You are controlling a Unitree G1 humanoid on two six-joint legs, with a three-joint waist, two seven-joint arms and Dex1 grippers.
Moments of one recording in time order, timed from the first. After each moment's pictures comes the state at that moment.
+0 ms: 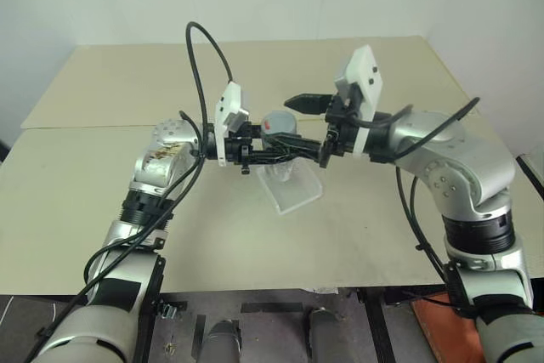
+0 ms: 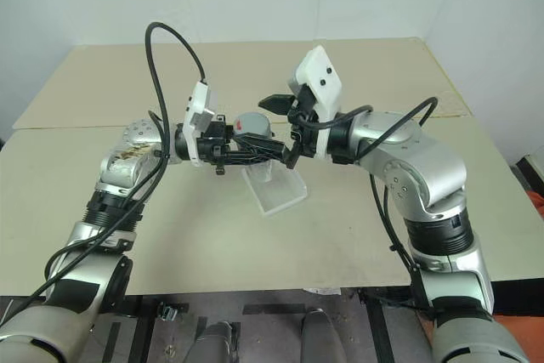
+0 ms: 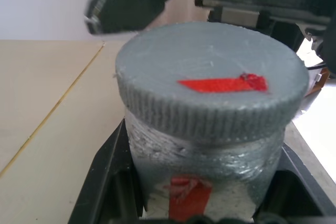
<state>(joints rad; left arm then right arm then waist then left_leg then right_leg) -0.89 0.42 -0.12 0.33 -0.41 0.30 -1.30 -0.85 -0.55 0.11 -0.30 0.65 0.84 0.67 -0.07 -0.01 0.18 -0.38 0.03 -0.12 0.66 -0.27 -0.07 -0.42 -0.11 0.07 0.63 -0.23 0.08</state>
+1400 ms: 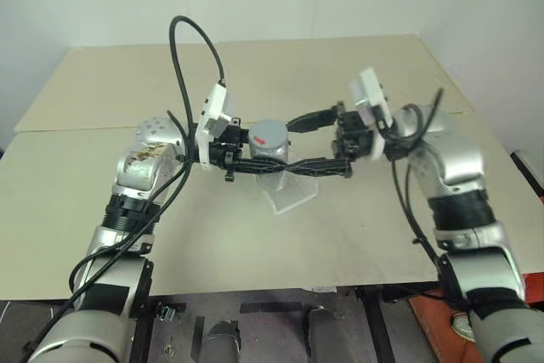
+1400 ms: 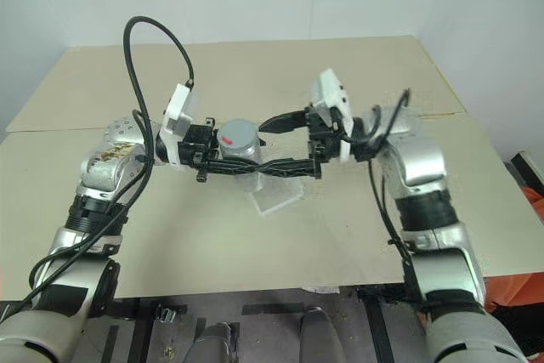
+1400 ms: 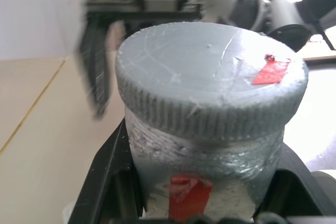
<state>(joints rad) -0.85 0.49 -0.09 0.27 -0.46 0.32 -1.41 -0.83 -0.56 0.06 0.02 0.49 0.46 1.28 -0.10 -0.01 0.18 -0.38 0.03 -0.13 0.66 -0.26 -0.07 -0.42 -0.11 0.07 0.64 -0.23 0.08</state>
